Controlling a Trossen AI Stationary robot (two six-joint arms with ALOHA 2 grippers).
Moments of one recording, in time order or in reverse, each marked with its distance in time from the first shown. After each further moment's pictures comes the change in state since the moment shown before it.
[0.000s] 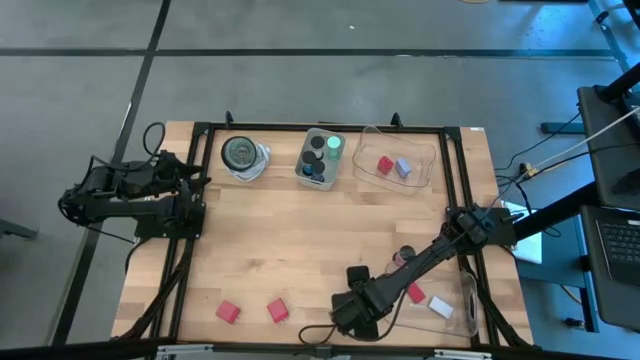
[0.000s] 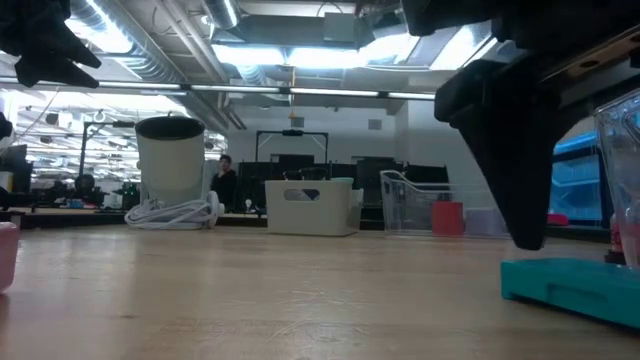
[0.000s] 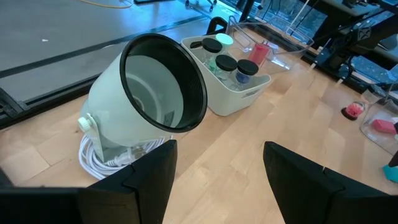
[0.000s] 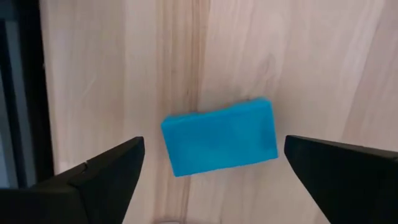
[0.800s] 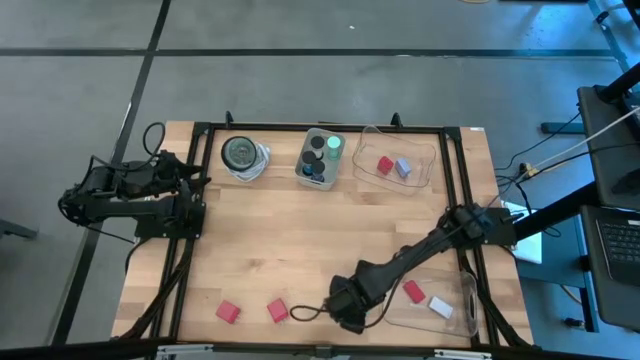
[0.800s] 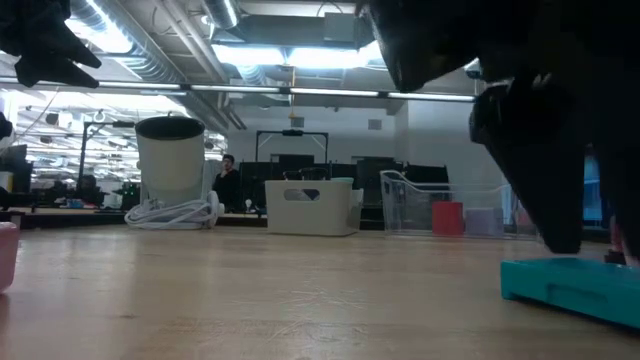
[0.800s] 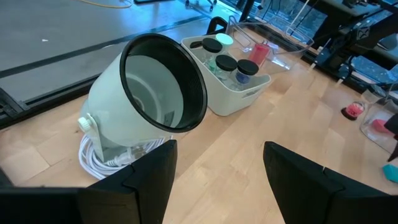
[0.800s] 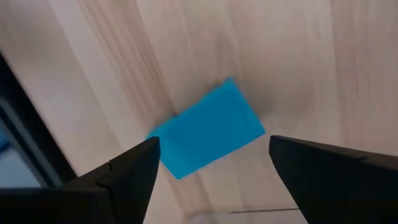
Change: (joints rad) left arm 0.000 0.000 0.000 0.000 0.000 0.000; right arm -0.062 -0.003 0.000 -0.035 -0.106 0.346
